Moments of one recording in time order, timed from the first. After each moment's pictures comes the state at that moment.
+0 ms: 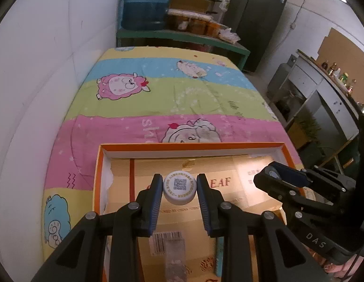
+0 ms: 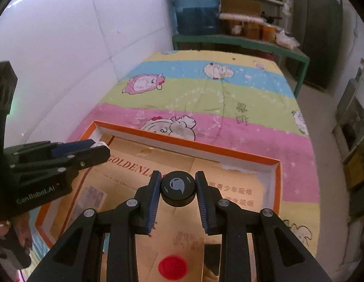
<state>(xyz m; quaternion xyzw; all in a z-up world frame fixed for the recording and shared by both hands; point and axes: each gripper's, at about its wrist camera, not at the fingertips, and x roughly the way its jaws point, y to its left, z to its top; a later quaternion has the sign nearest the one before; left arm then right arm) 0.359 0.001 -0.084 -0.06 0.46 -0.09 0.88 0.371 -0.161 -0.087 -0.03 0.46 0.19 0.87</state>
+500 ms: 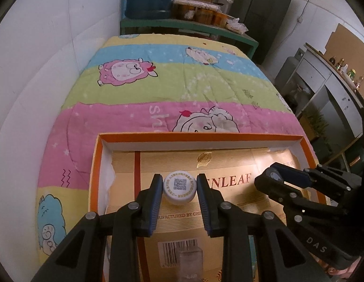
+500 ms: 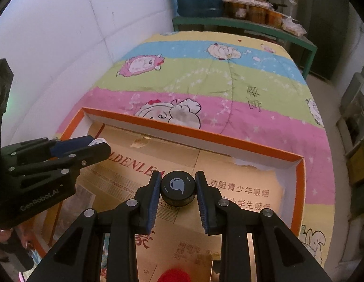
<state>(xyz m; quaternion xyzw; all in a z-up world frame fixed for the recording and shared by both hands) 0.372 0.005 -0.113 -0.06 0.49 -0.07 0.87 0.388 -0.145 -0.116 -0.05 0.49 0.19 0.85</state>
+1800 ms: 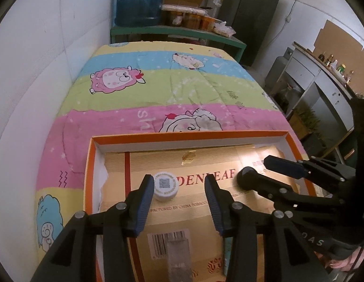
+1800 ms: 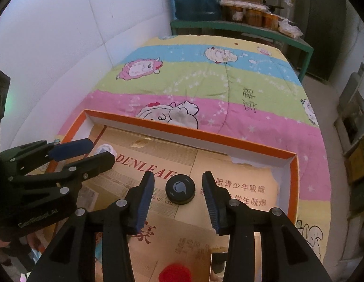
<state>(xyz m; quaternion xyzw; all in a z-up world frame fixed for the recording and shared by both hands) 0.358 -0.003 -0.099 -0.05 0.47 -0.10 0.88 0.379 -0.151 -0.105 -0.04 0.48 0.18 0.86</state>
